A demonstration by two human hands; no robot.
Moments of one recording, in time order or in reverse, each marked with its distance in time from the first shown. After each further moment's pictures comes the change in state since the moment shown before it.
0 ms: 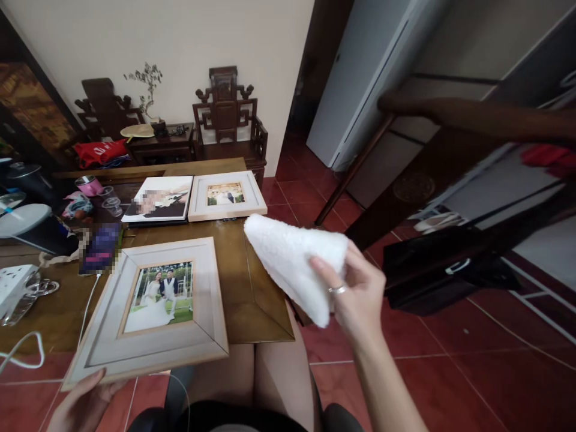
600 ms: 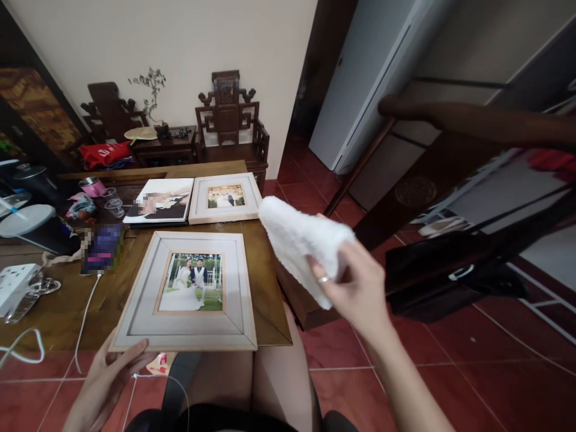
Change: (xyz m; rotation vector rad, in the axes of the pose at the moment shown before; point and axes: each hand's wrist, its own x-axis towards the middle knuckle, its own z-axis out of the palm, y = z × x) left_hand -0.010 -0.002 0.070 0.252 -0.029 0.223; right_hand 0.027 -0.040 -0.004 -0.070 0.011 -0.289
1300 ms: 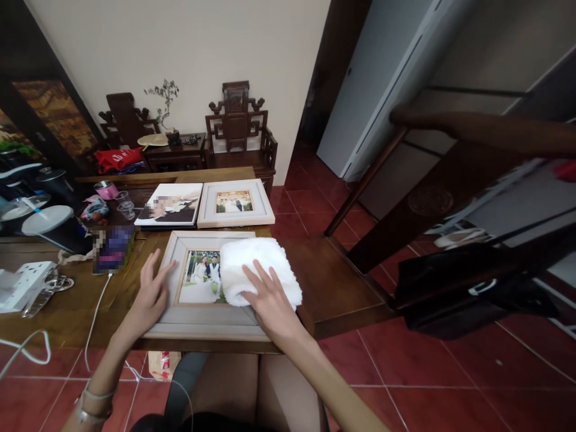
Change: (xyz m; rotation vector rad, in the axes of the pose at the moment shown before) left_hand 0.104 0.020 0.031 1.089 -0.305 1.118; right_hand -0.064 0.010 0.089 -0.361 -0.700 -0.402
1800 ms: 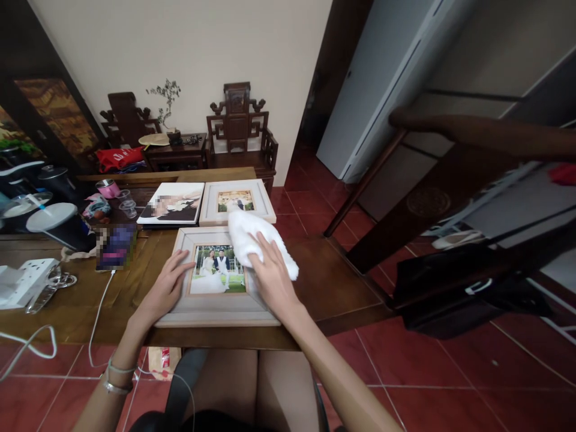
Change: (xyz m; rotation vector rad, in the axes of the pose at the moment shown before) left_hand 0.023 -0.002 0.019 -0.068 -0.109 0.144; right_hand 0.037 0.007 -0.019 -0.003 0.248 0.093
